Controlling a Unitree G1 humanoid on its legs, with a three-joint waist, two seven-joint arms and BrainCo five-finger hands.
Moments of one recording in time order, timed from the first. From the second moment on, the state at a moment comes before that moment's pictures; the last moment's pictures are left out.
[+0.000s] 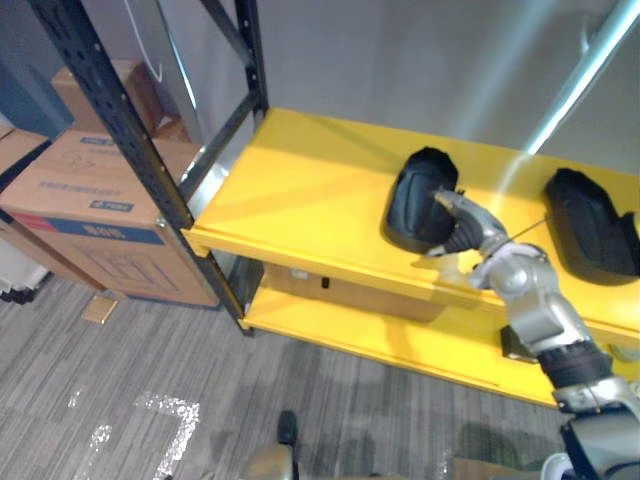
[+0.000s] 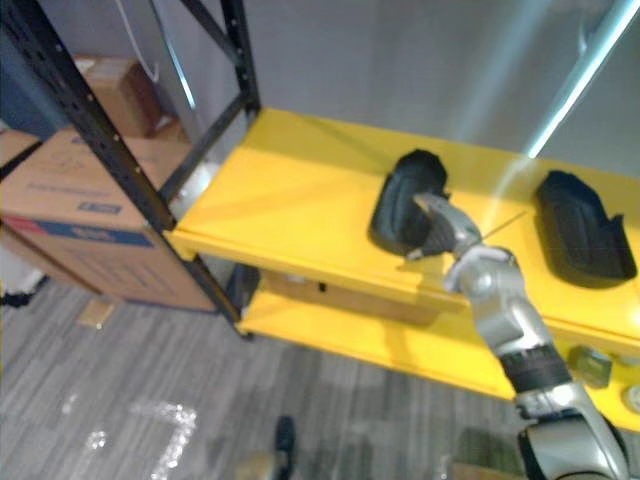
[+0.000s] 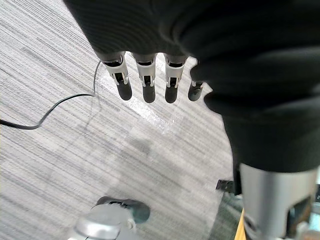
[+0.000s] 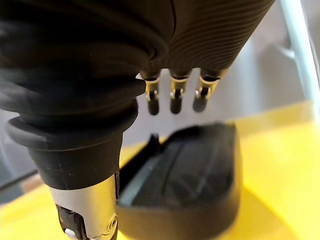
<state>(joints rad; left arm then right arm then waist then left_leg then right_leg) 0.34 0.15 0.22 0.85 -0.16 -0.09 0.12 -0.50 -0.65 0.22 0.20 -0.51 0.10 0.17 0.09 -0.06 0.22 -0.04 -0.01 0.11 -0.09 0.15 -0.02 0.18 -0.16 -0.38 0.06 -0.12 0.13</state>
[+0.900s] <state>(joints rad) 0.26 0.15 0.13 0.84 -0.16 -0.08 0.11 -0.58 -0.64 0.27 0.25 -0.61 0.10 0.28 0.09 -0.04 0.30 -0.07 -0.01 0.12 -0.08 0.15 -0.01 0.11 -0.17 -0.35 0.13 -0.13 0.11</state>
